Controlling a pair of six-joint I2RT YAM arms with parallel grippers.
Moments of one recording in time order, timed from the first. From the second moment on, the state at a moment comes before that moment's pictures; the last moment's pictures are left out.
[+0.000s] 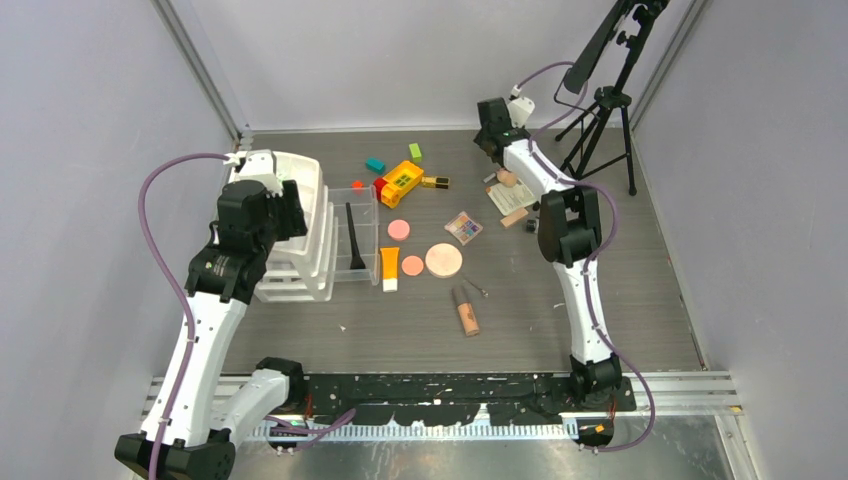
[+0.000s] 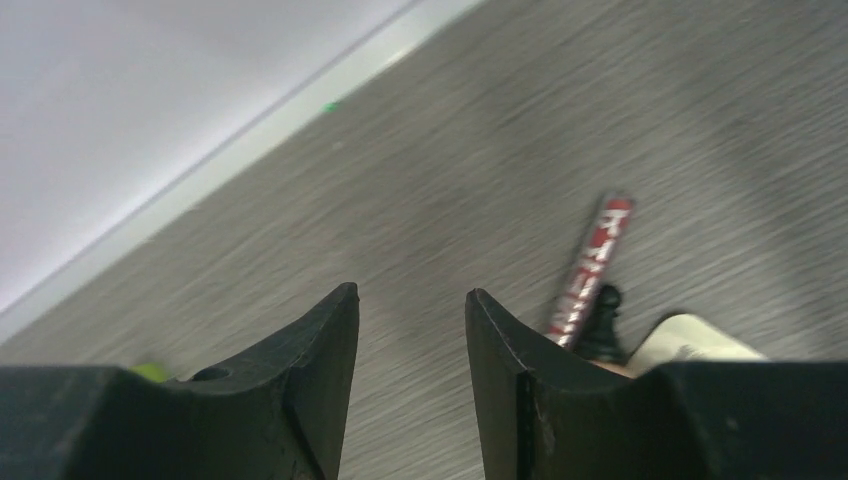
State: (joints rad) left arm -0.18 0.90 1.11 -0.68 -0.22 -0.15; right arm 0.32 2.43 2.15 -0.35 0.46 0.74
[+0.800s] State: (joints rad) left arm -0.18 0.90 1.11 -0.68 -0.21 -0.15; right arm 0.28 2.53 2.26 -0.60 0.52 0.63
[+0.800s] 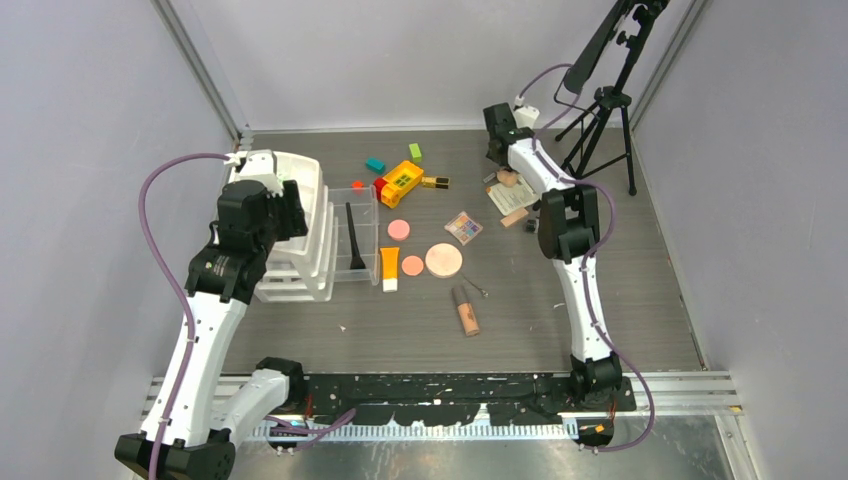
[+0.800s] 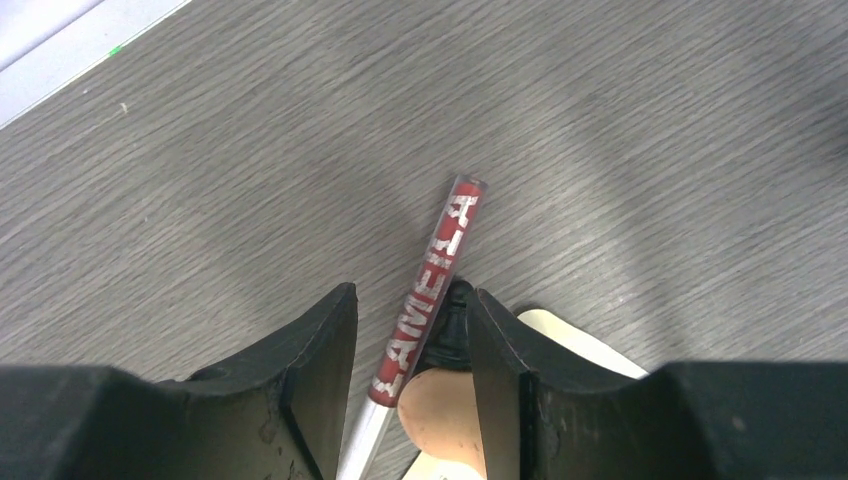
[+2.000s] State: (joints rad) left arm -0.18 0.90 1.11 -0.68 -0.21 -0.15; right arm 0.25 2.52 2.16 -0.41 0.35 0.63
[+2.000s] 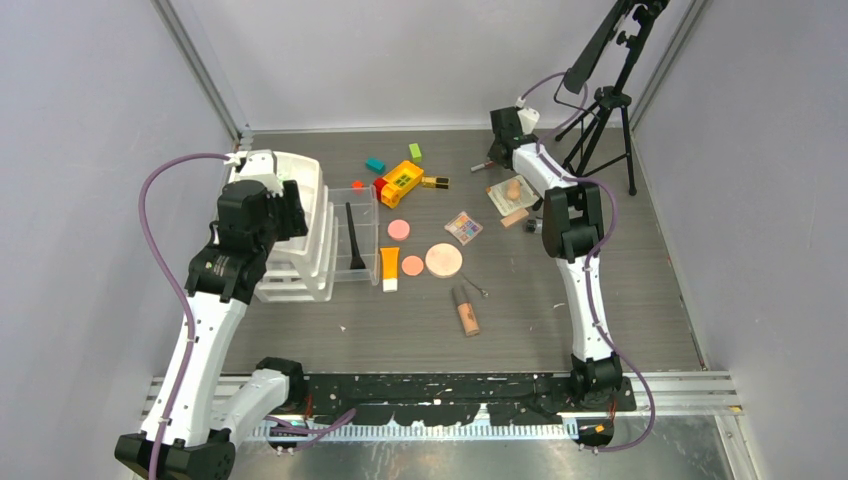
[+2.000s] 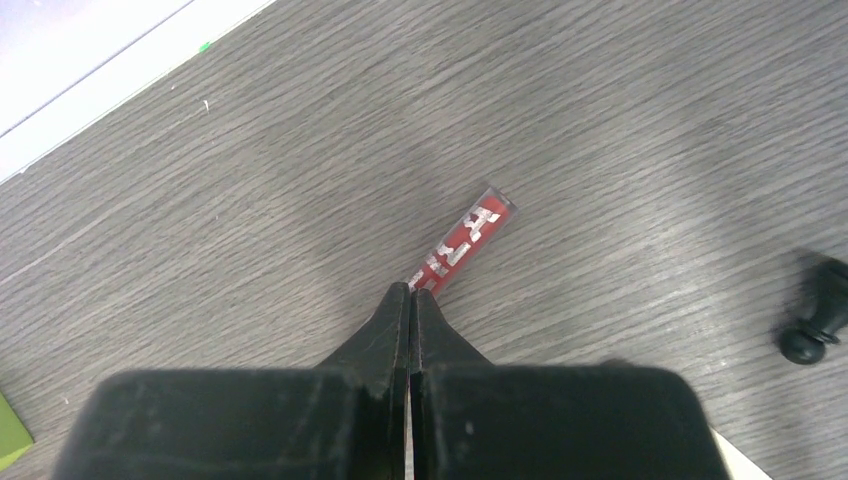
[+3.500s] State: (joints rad) left arm -0.18 0.90 1.11 -0.68 -0.20 -0.15; right arm 0.31 2.58 2.36 -0.80 0.21 0.43
